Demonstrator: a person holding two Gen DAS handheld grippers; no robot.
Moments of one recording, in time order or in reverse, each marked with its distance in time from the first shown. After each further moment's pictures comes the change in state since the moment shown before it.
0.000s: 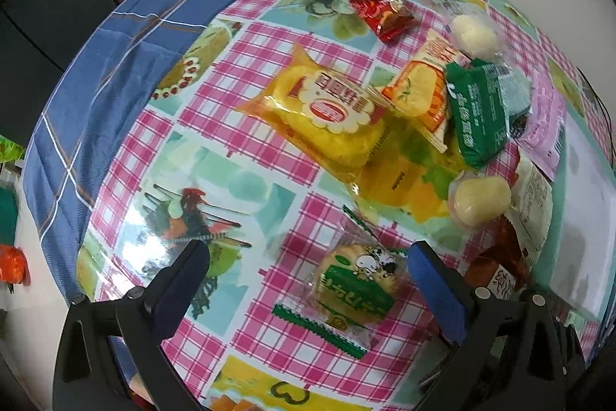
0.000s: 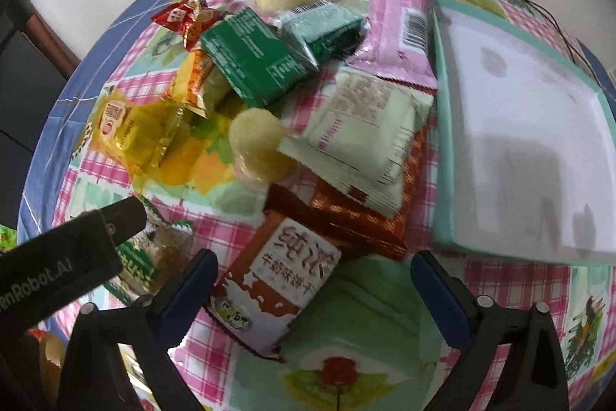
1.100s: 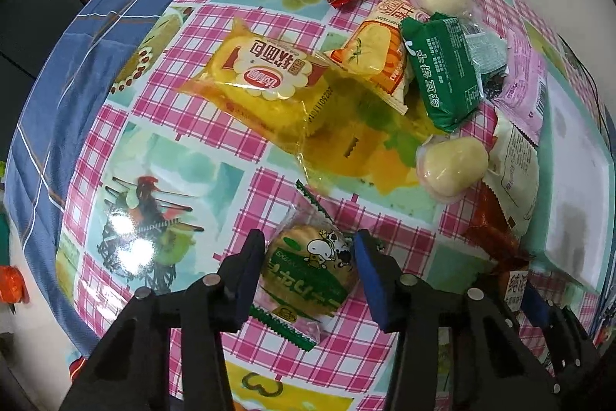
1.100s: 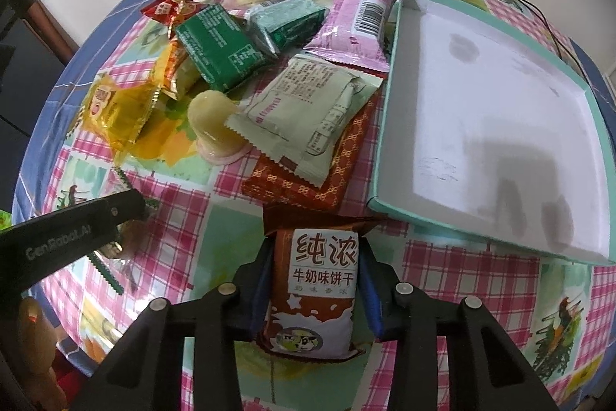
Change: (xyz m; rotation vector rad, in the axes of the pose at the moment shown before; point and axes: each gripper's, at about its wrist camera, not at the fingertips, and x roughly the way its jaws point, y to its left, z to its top) left arm 0.017 -0.050 -0.019 0.112 0.113 -0.029; right arm -0.018 -0.028 -0.010 -0.047 0.031 -0.007
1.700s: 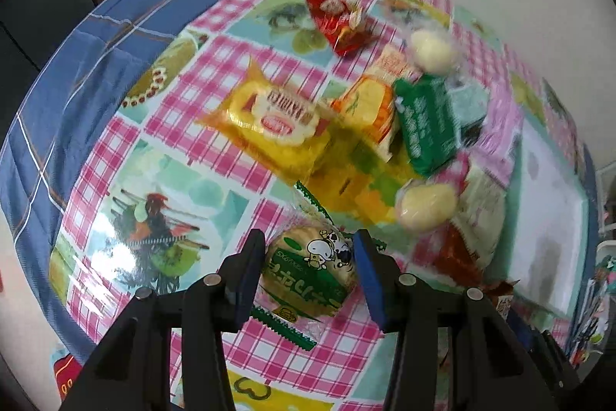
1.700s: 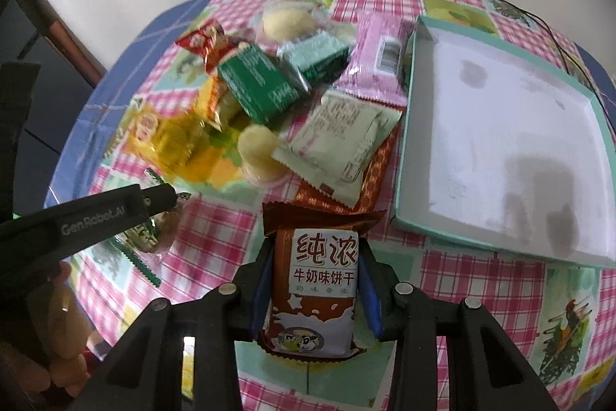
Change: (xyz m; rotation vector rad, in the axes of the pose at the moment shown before) left arm -0.042 0.043 0.005 -0.082 -0.118 -0.101; right arm -0.036 0.006 0.010 0.025 -0.098 0.091
